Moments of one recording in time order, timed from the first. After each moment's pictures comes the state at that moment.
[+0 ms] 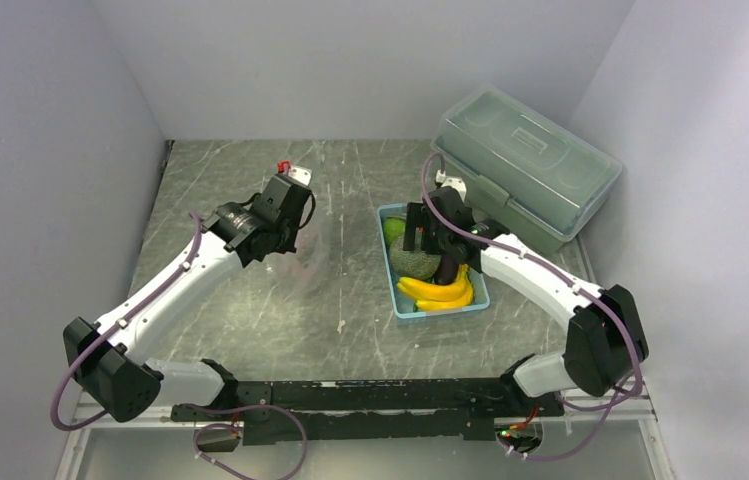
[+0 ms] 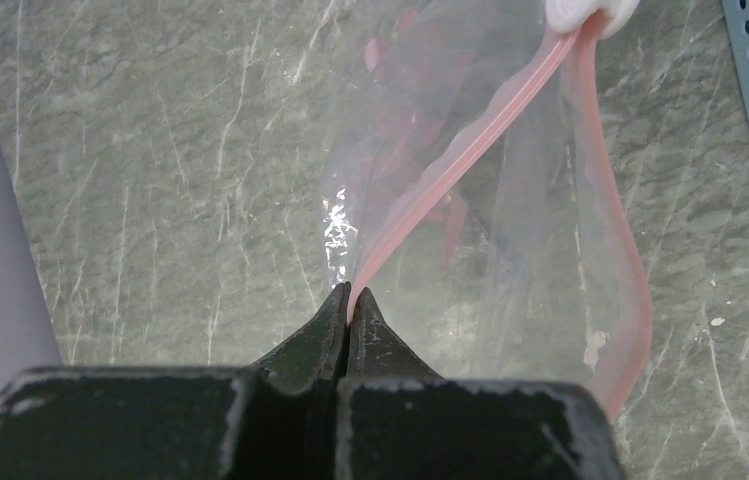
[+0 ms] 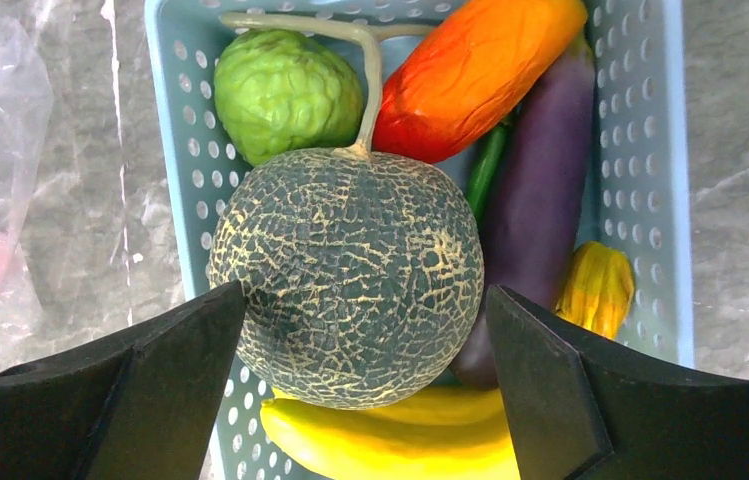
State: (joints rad) left arm -0.64 1.30 1.30 -0.93 -0.45 -0.25; right arm 0.57 1.39 1.02 -0.44 0.26 0.53
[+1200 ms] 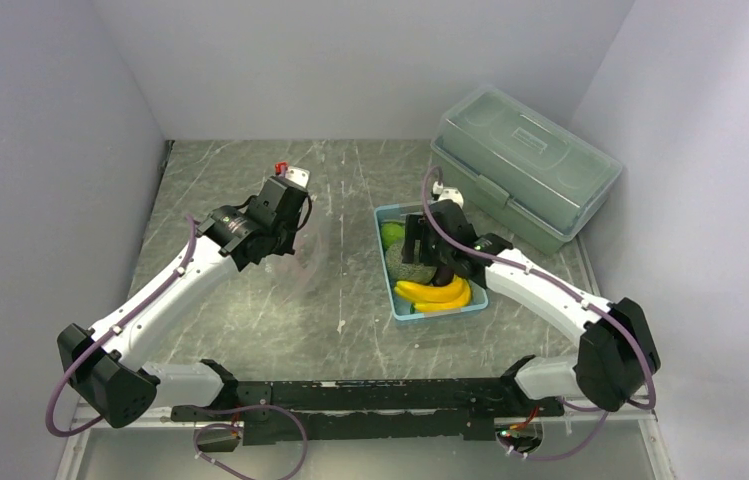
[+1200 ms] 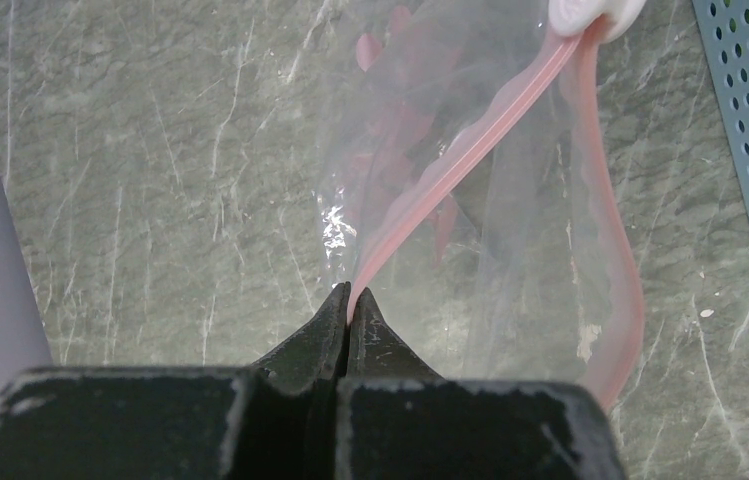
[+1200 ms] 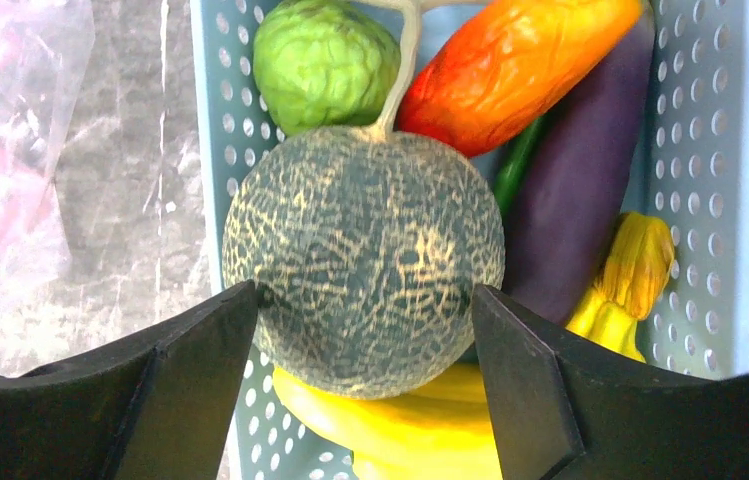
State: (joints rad) left arm -0.64 1.26 1.28 -0.92 -0.43 -0.25; right arm 0.62 1.33 0.92 -0.38 0.20 0.54
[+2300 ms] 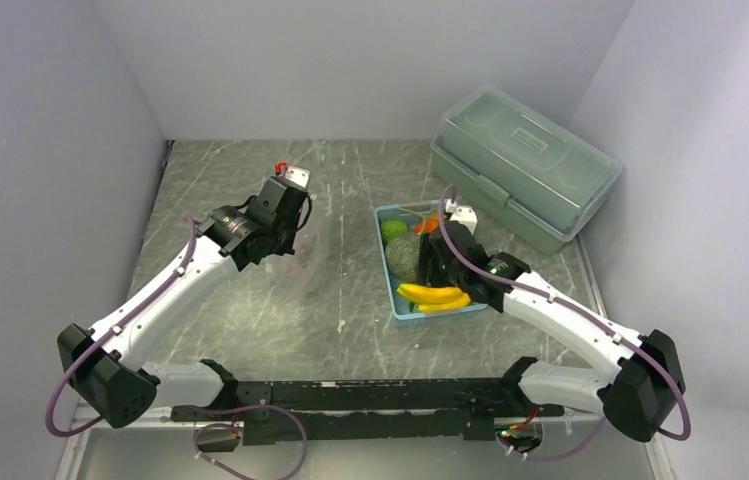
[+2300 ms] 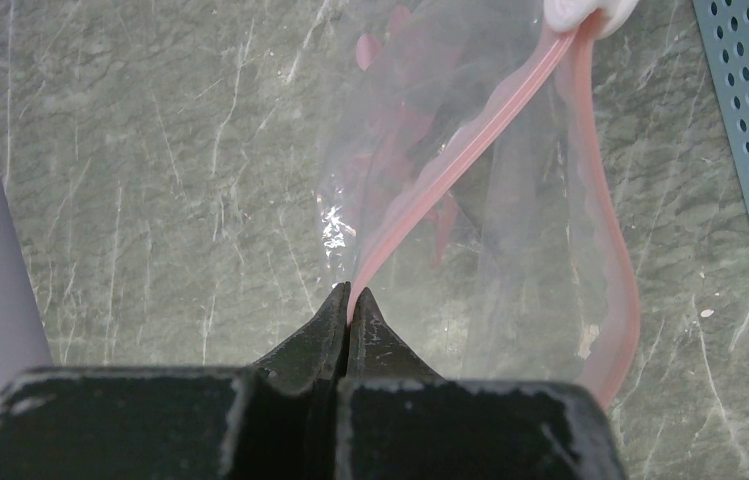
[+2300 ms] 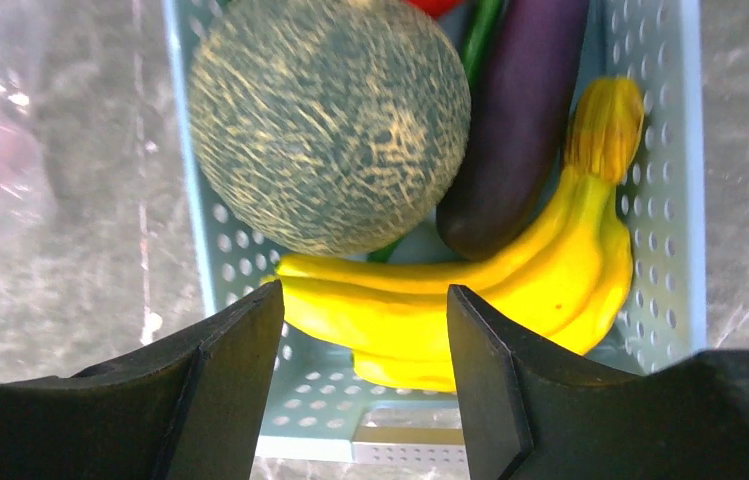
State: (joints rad) left arm -0.64 1.26 1.28 -0.92 -0.43 -0.25; right arm 0.71 1.13 0.81 -0.54 0.29 0.66
